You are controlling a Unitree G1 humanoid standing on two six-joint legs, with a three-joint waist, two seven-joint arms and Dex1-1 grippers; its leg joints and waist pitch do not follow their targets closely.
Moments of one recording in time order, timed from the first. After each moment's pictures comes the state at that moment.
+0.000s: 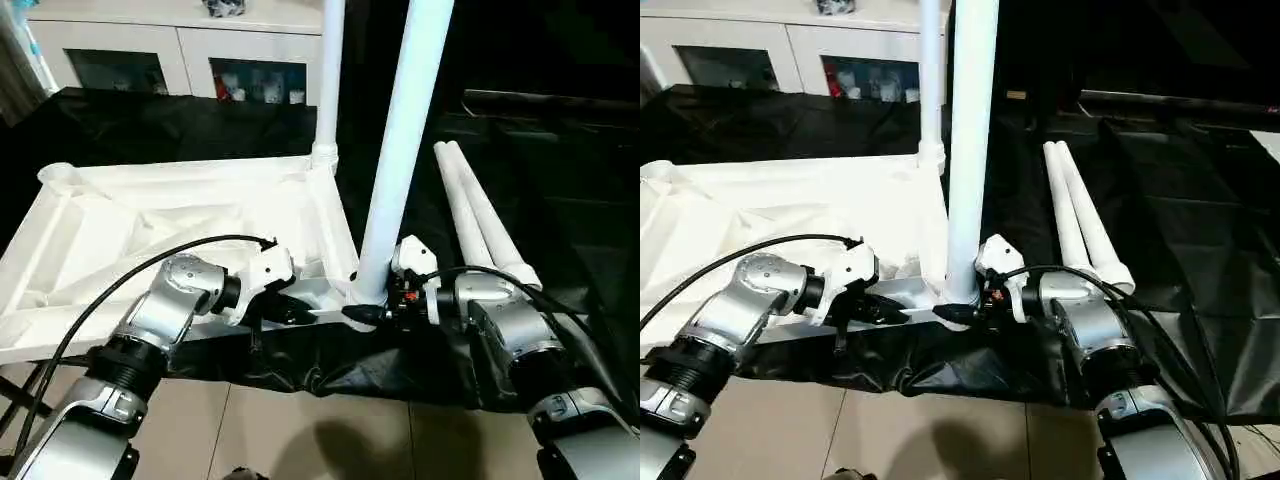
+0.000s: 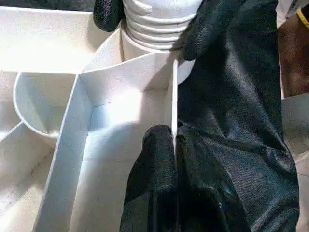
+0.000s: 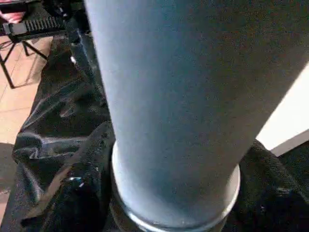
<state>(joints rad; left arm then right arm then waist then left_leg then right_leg) -0.58 0.40 -0.29 0.52 0.01 0.18 -1.26 -0.57 -0.28 0.18 0.69 0.08 0.01 1.17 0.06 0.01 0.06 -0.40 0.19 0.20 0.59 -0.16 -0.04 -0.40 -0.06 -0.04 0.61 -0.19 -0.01</state>
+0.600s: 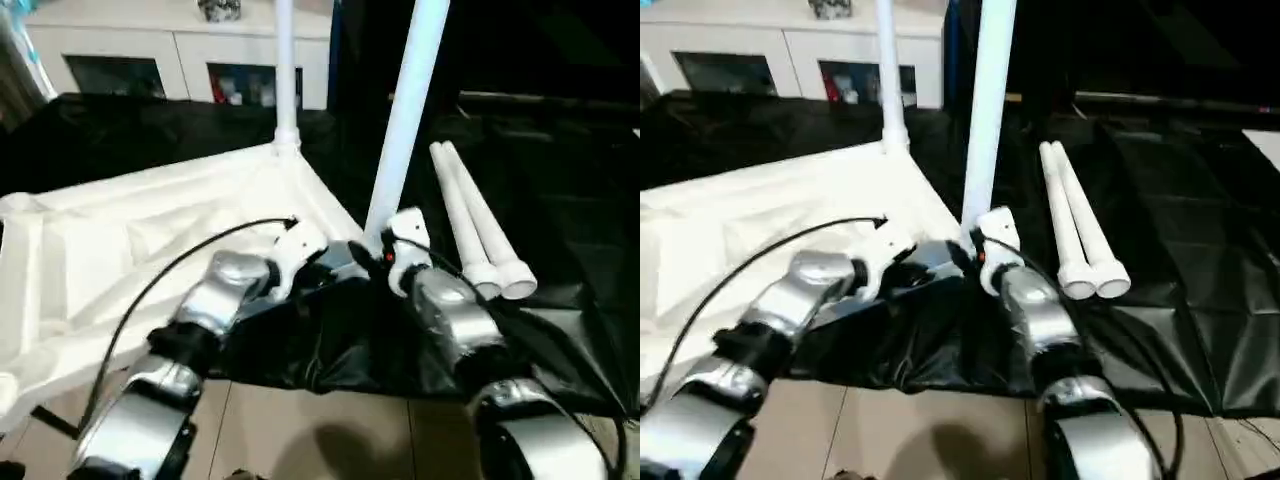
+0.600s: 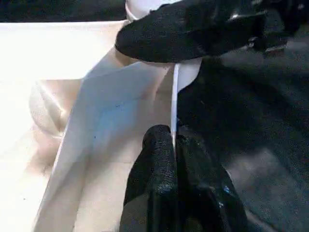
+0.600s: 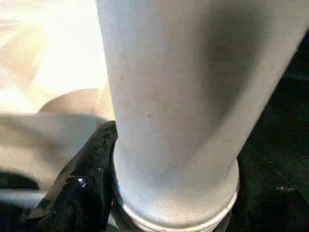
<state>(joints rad) -0.71 0.17 -0.24 0.74 0.09 0.21 -0.79 -0.68 -0.02 -0.01 0.91 0.03 -0.01 0.31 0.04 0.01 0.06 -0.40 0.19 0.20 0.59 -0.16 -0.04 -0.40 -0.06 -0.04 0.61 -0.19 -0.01</state>
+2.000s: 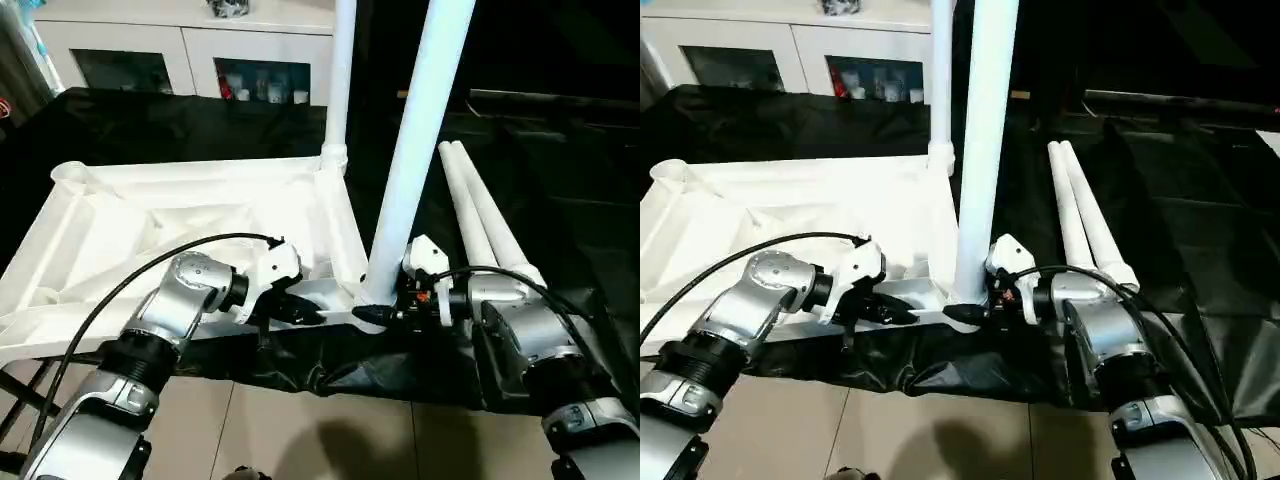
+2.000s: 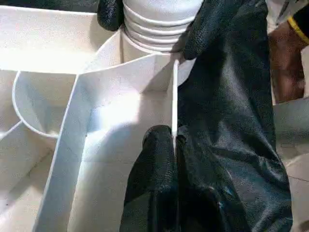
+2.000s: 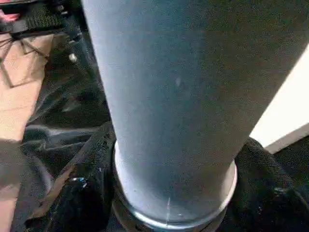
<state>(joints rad) -0.62 0.35 -0.28 0.59 0.03 0.15 -1.24 -0.52 -0.31 0.16 0.58 0.07 0.10 1.12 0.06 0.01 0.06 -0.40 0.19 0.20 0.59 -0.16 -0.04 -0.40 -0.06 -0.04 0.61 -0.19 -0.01</state>
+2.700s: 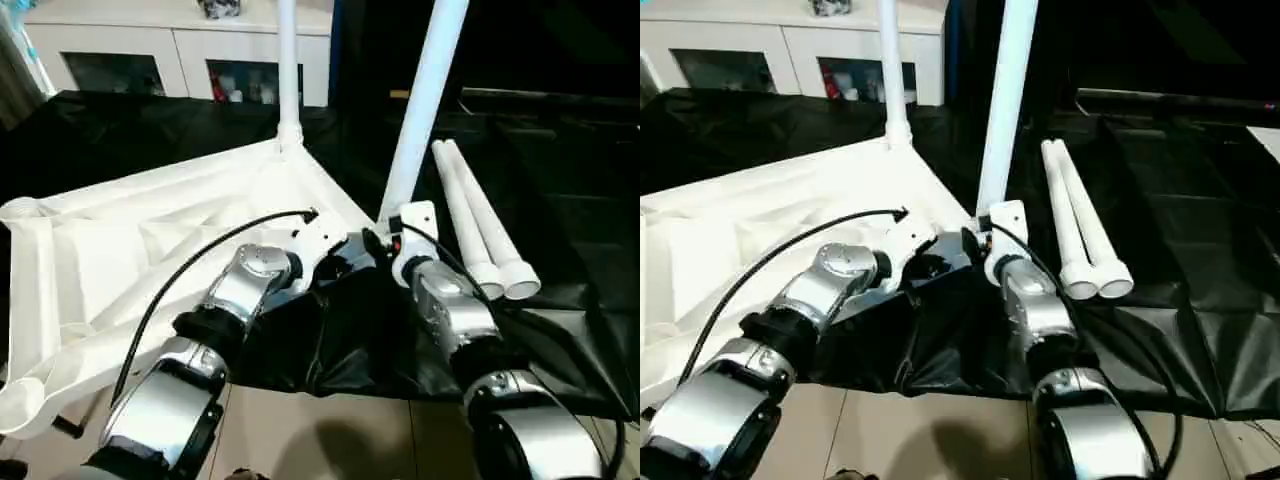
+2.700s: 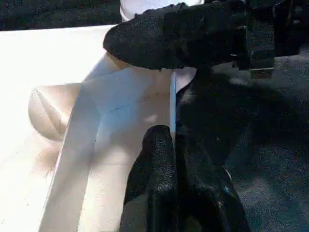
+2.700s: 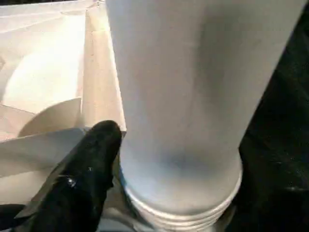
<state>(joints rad) -0.81 0.10 -0.24 0.90 0.11 0.14 -0.72 -0.71 -0.01 -0.08 0.92 0.04 0.02 0.20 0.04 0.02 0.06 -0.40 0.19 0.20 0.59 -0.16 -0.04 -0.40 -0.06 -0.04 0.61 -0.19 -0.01</state>
